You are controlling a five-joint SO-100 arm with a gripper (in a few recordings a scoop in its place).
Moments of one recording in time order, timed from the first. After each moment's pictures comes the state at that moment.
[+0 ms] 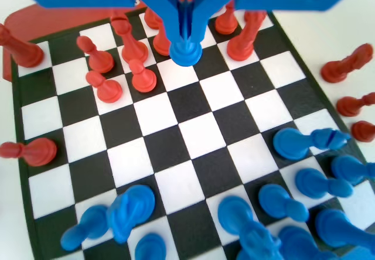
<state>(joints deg) 5.9 73.9 103.0 52.8 -75.7</state>
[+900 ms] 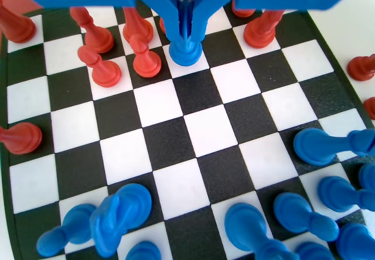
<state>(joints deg) 4.5 69.6 102.7 49.2 -77.8</state>
